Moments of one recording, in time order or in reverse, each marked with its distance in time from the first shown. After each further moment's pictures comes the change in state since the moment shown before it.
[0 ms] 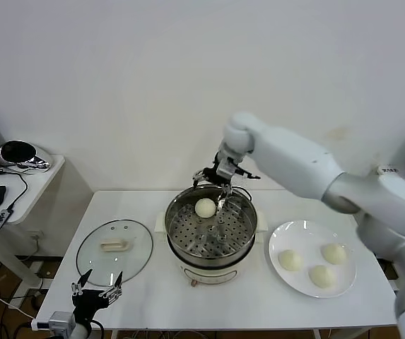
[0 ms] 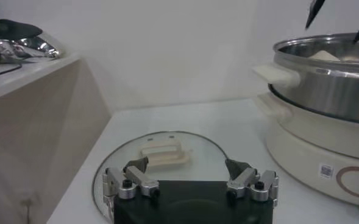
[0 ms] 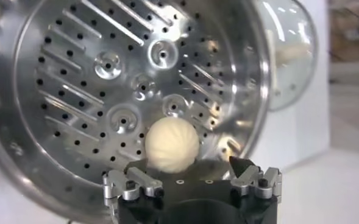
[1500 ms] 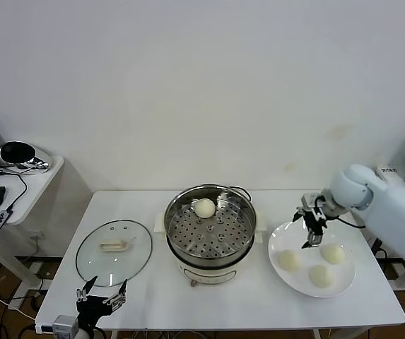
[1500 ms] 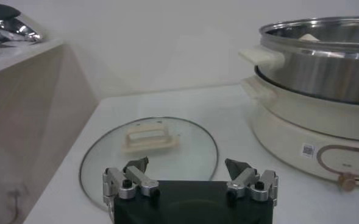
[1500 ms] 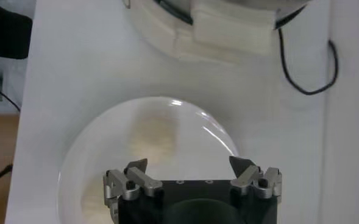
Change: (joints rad) left arm 0.025 0.020 0.017 0.011 -0.006 0.020 0.019; right arm -0.521 -0.467 0.327 0.303 -0.094 -0.697 -0.060
